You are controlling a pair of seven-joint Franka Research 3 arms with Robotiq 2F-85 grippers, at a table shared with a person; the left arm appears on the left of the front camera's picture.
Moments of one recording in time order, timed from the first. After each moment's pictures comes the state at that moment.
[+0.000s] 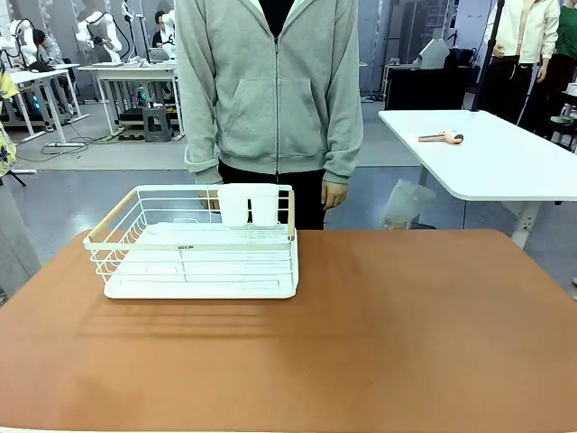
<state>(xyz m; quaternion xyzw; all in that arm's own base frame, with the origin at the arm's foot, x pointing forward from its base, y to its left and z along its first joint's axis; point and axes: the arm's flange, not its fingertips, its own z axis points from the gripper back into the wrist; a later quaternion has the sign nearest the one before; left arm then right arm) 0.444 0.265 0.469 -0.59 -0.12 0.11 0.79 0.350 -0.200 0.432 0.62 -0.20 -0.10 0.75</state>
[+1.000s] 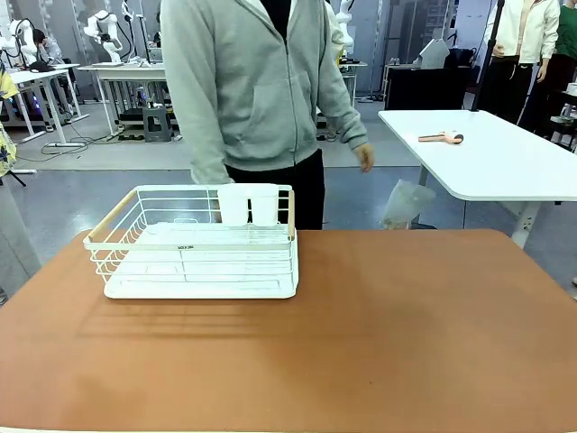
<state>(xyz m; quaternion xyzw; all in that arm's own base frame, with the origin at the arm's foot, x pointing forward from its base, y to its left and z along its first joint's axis) 0.444 0.265 0.469 -0.59 -0.12 0.11 0.79 0.350 -0.201 0.431 0.62 -0.20 -0.10 0.75</state>
